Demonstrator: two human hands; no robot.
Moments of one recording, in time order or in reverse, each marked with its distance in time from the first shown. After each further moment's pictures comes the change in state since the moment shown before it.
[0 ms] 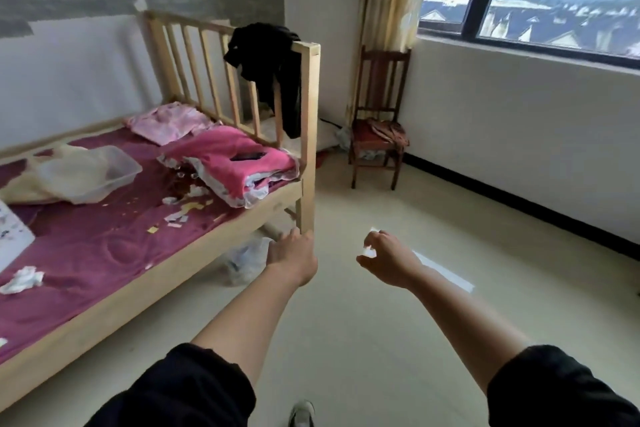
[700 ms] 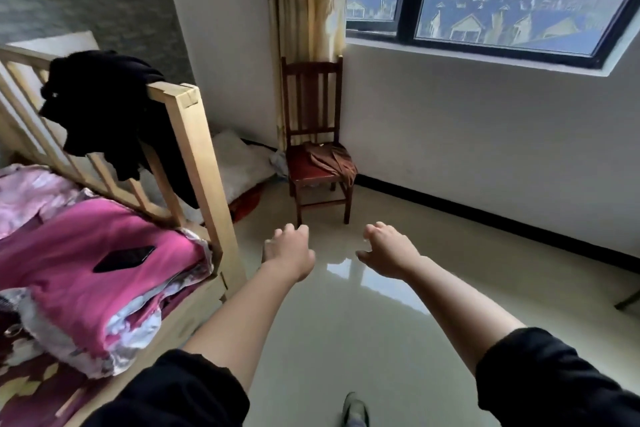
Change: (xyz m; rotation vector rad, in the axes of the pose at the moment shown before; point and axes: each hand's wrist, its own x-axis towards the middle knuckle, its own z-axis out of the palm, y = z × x) left_hand 0.501 0.145 -0.056 -0.040 -0.017 0.184; right_hand 0.423 0.196 -0.131 -0.148 0.045 0.212
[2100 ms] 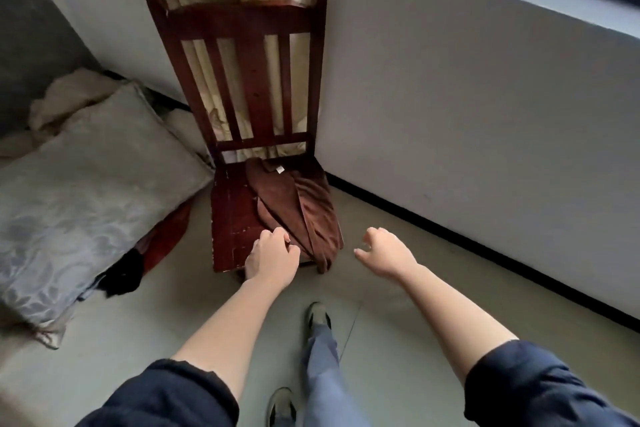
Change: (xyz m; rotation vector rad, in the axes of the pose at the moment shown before) left_hand 0.843 0.082 0.063 -0.387 -0.195 -0.320; right_hand 0.819 0.255 0.000 0.187 -0.394 0.266
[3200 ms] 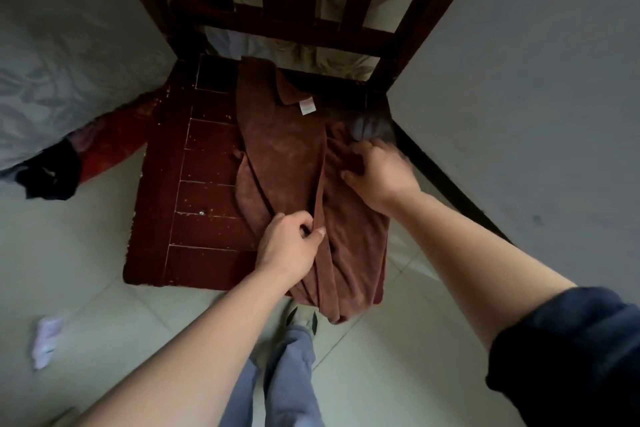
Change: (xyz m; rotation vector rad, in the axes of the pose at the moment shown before) left_hand 0.275 -0.049 0.203 -0.382 -0.151 -0.259; right_hand 0.404 -0.034 0.110 -0.225 -0.010 -0.350
